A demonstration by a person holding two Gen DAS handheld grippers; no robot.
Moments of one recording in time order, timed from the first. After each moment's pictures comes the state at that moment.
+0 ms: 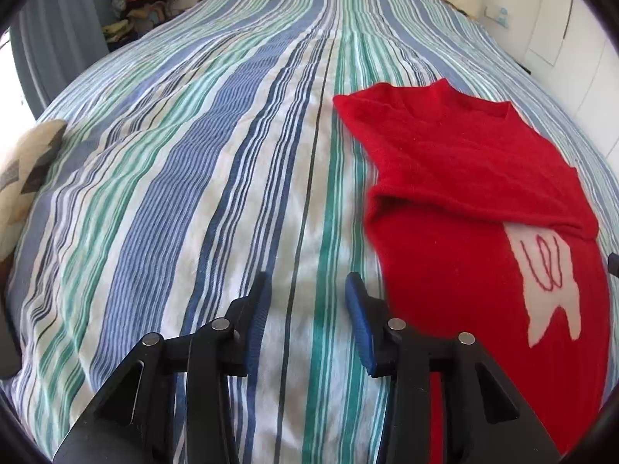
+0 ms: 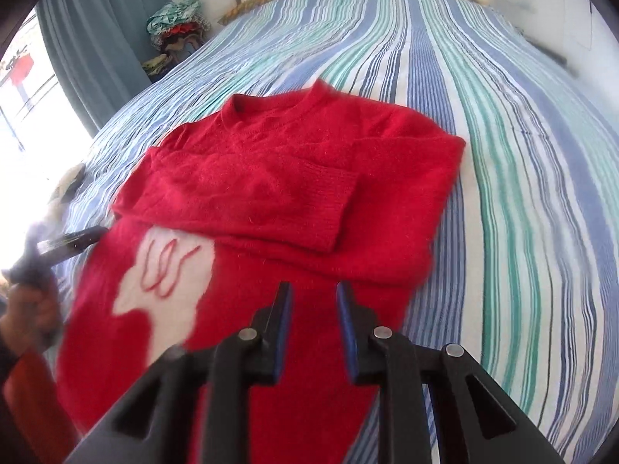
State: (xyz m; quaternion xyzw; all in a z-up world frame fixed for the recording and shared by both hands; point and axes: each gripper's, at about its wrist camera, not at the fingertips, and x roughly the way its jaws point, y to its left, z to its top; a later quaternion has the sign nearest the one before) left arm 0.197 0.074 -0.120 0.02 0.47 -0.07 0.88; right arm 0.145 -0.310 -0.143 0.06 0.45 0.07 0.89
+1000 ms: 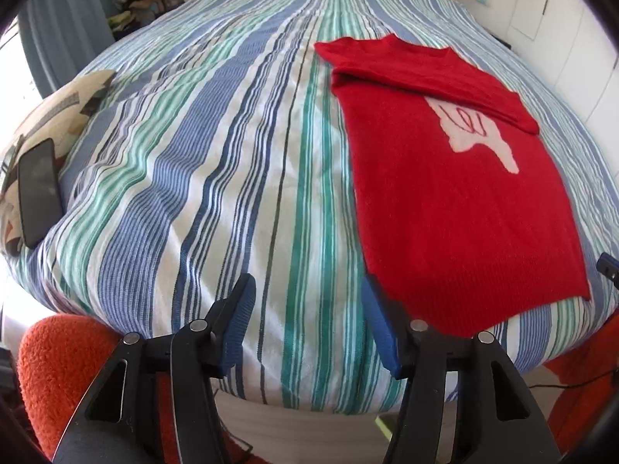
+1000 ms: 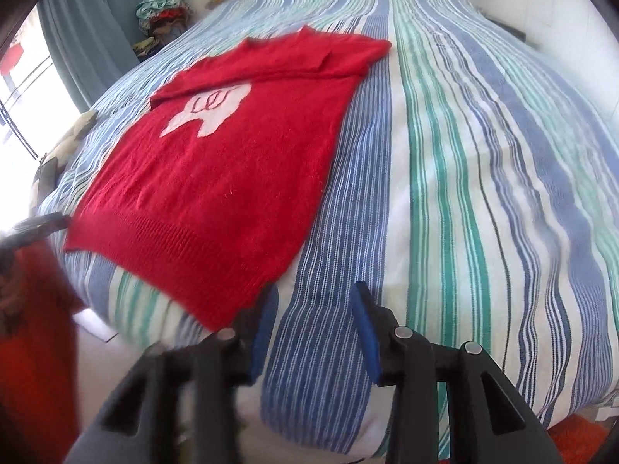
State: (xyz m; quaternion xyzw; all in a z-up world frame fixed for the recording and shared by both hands) left arm 0.035 0.098 -0.104 0.02 0.49 -0.07 0.87; right arm -0.074 -0.299 -0.163 0.06 0.47 0.02 0.88
